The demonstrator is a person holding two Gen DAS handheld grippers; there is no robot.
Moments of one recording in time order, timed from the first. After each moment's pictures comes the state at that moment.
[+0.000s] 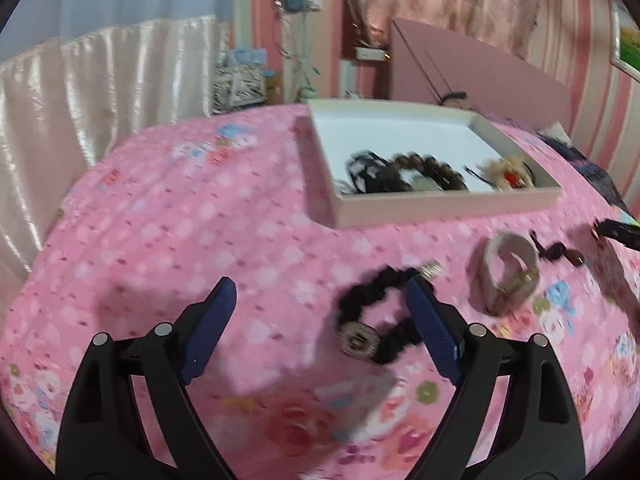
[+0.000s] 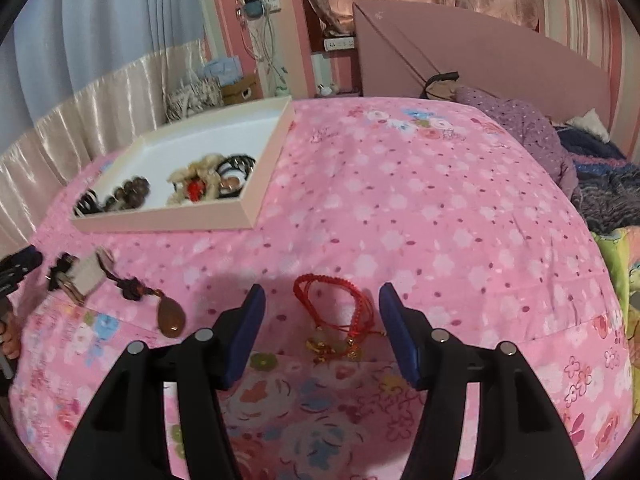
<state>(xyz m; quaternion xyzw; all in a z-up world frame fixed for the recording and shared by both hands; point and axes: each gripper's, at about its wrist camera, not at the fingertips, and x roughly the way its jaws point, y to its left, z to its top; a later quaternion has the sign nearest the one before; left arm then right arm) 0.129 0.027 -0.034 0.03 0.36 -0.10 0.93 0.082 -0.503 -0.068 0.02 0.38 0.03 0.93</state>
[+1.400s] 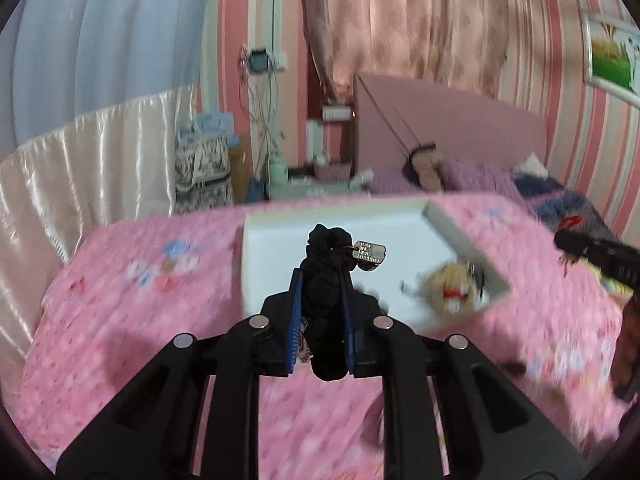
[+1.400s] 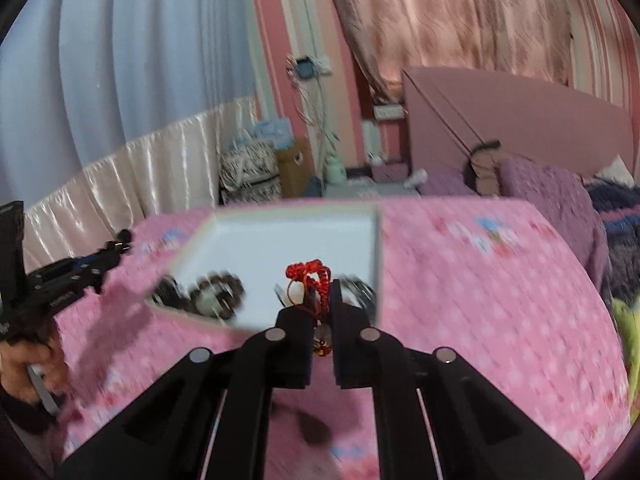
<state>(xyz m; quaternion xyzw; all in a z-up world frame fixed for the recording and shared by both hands) 0.173 -0.053 0.060 0.02 0.26 -0.13 0.96 0.107 -0.406 0.041 0.04 0.25 0.11 0.96</state>
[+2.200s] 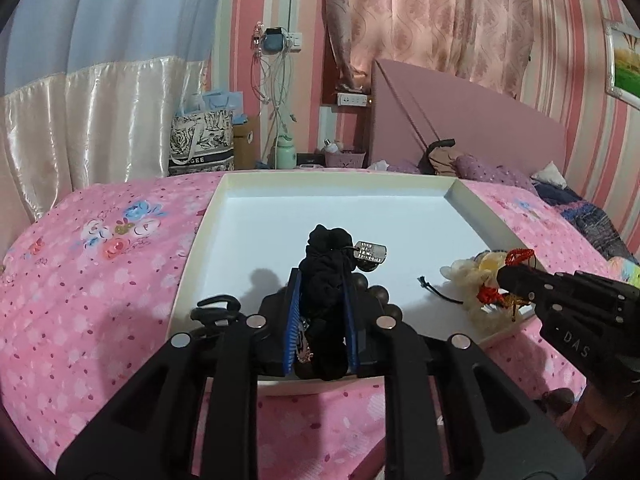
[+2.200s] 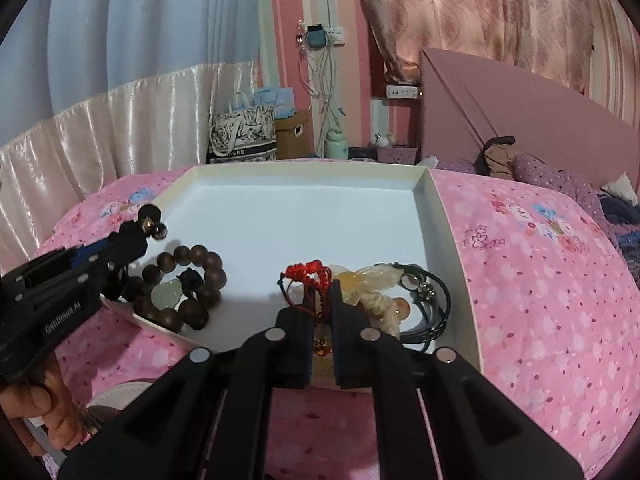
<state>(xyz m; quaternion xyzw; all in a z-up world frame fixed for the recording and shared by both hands) 0.215 -0.088 -0.019 0.00 0.28 -0.10 0.96 0.163 -0.364 -0.046 0.00 0.29 0.09 0.95</state>
